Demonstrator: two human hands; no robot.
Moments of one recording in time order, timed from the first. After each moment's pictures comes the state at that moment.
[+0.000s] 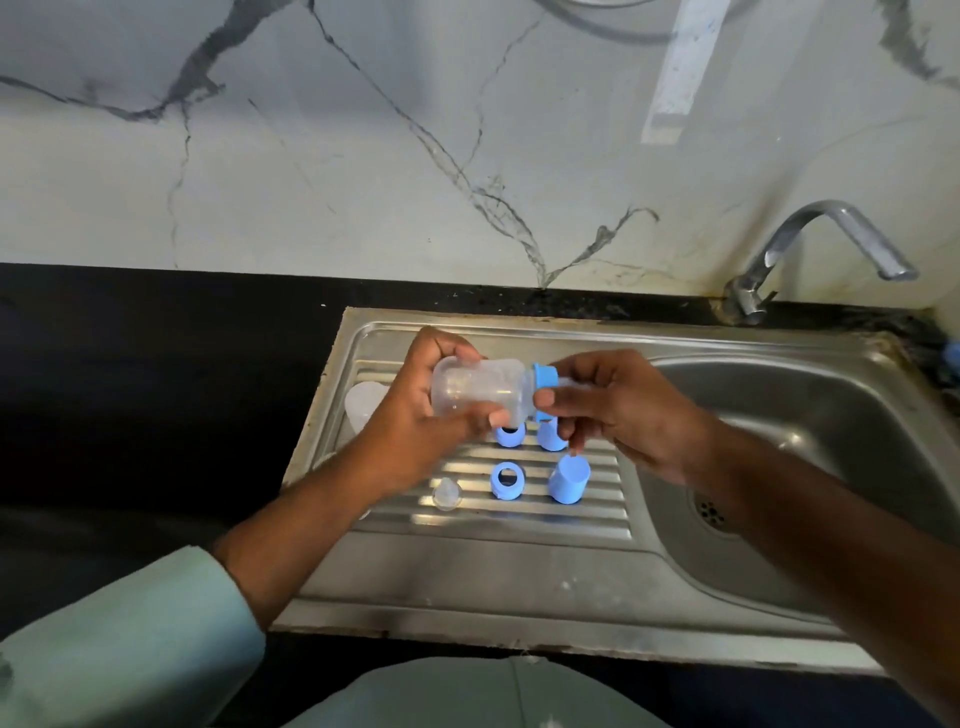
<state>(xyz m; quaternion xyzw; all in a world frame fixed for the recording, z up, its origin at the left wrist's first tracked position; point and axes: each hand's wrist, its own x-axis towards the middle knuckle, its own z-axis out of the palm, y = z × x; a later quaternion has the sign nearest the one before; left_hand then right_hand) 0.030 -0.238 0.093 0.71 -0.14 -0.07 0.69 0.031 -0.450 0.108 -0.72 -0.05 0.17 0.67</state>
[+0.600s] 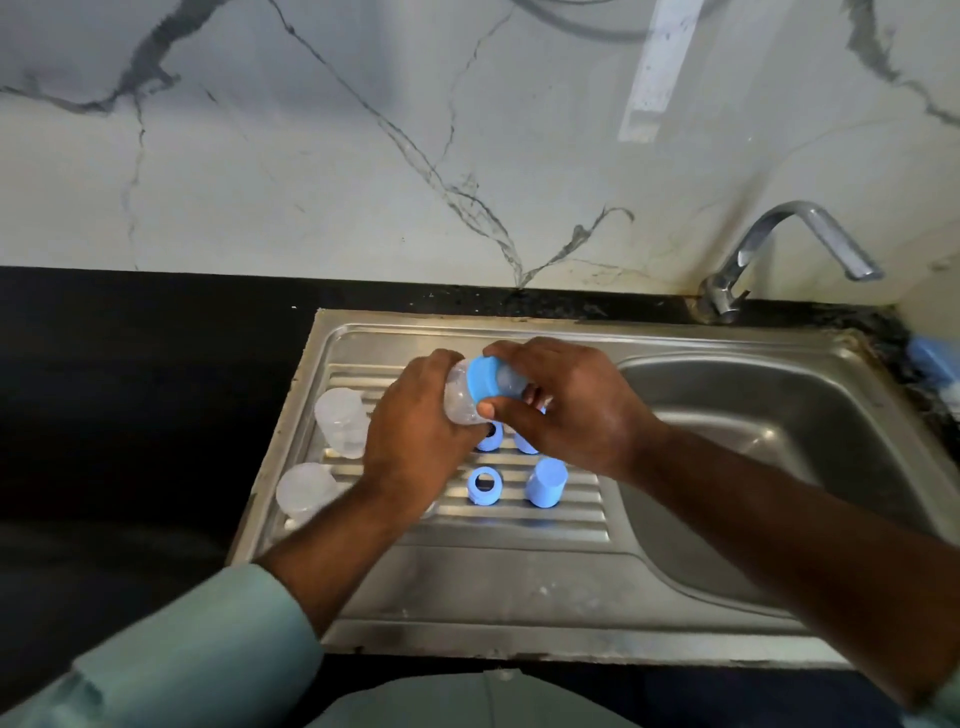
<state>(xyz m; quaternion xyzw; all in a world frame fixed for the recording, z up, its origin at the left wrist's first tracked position) 0.047 -0.268 0.050 0.91 -0.09 0.13 0.38 0.043 -0.440 0.104 -0.91 -0.26 -0.17 0.28</state>
